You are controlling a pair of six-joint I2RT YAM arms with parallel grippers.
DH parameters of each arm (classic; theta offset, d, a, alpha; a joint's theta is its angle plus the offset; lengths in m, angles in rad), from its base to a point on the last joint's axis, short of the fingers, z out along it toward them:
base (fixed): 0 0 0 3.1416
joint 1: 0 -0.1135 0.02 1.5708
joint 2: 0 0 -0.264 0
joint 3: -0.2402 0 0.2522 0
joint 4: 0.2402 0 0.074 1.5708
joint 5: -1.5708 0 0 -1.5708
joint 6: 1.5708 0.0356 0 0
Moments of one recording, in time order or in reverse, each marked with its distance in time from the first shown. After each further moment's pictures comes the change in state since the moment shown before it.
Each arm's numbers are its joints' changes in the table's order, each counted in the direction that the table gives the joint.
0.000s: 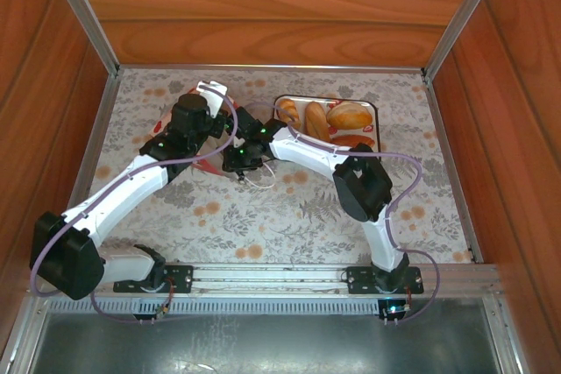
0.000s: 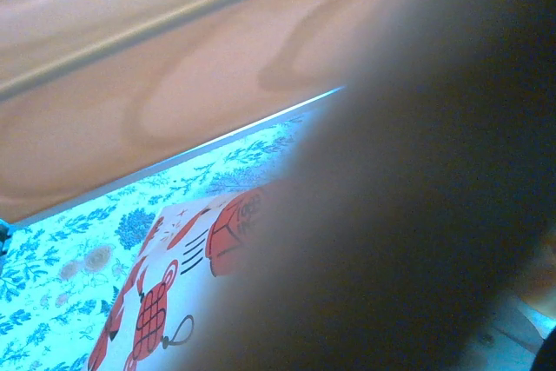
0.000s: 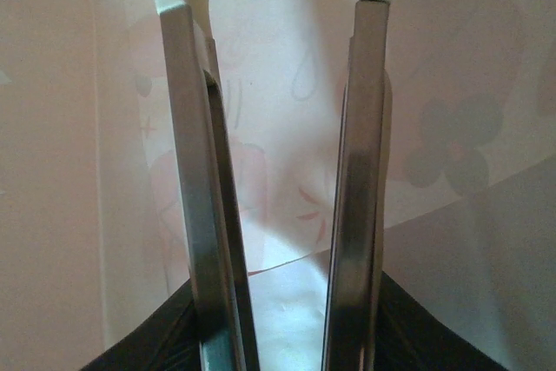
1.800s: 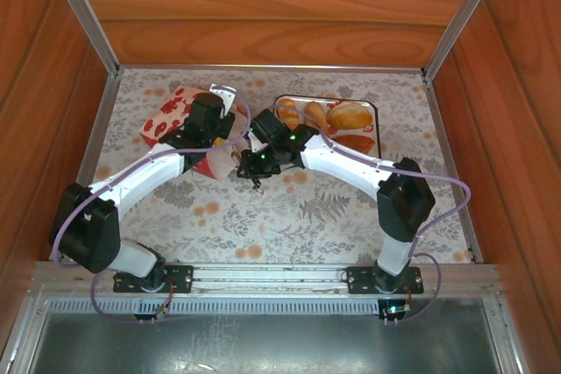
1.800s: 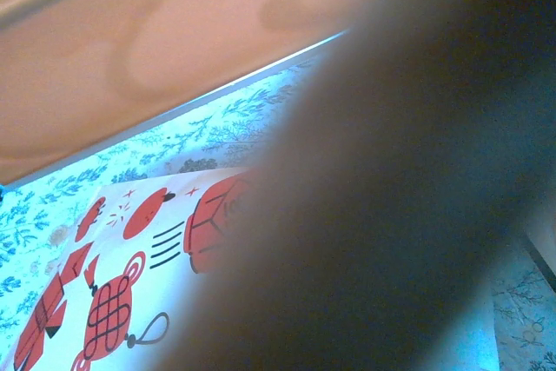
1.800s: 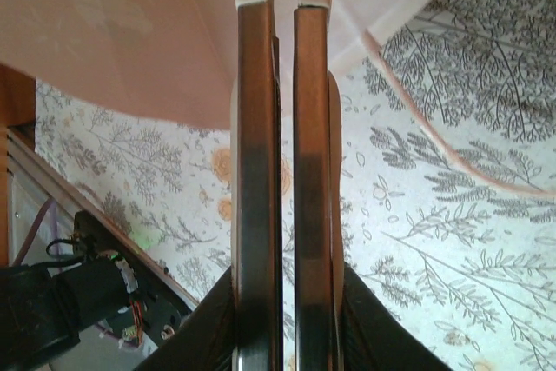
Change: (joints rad) left arm -0.014 0.173 -0.029 -0.018 0.082 -0.022; right arm 0.018 -0.328 0.287 -0.023 0.116 0.003
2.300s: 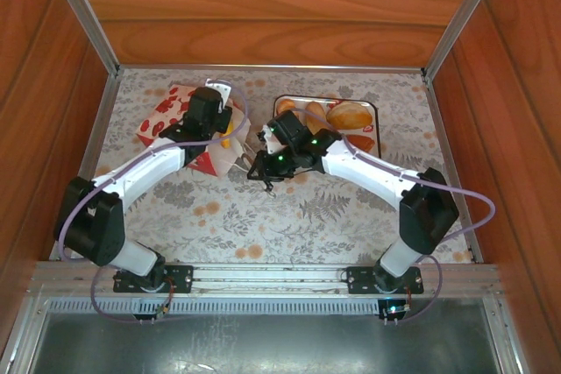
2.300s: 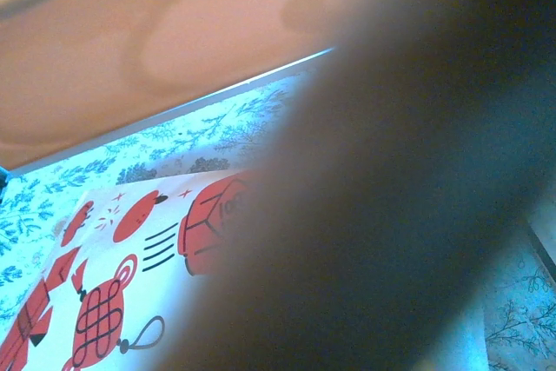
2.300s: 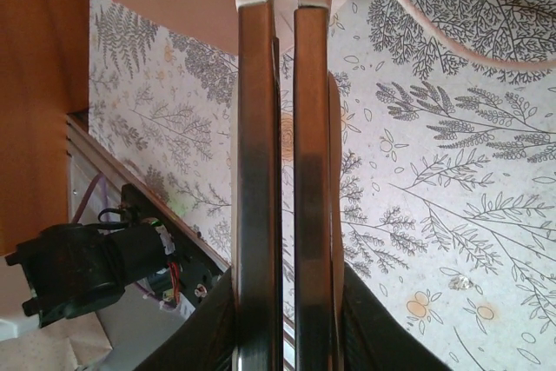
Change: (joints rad) left arm -0.034 0.051 -0.043 -0.006 0.000 -0.046; right arm 0.062 -0.152 0.156 -0.057 0.115 0.024
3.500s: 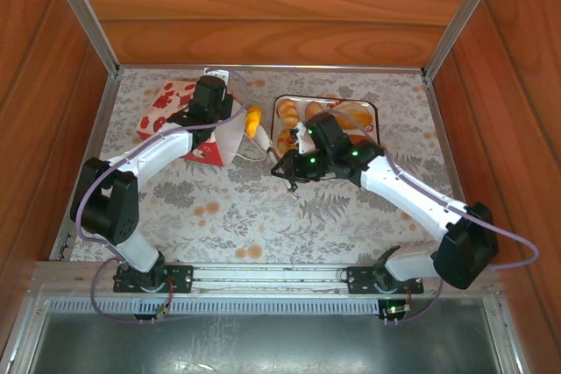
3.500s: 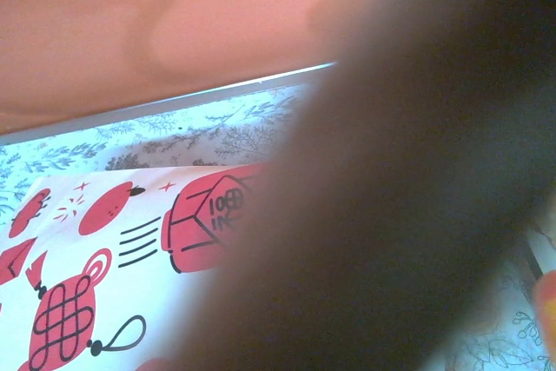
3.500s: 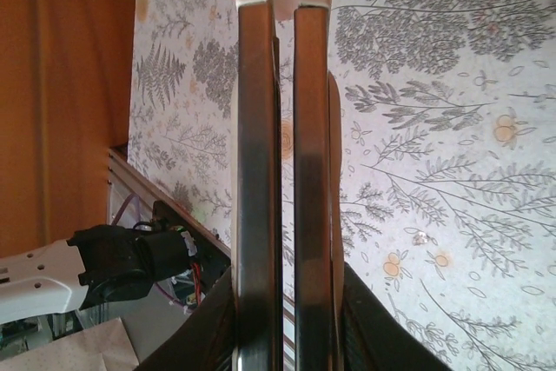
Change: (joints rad) left arm -0.037 0.143 -0.131 0.011 0.011 -0.120; right arm 0.120 -0.306 0.207 -0.018 0.009 0.040
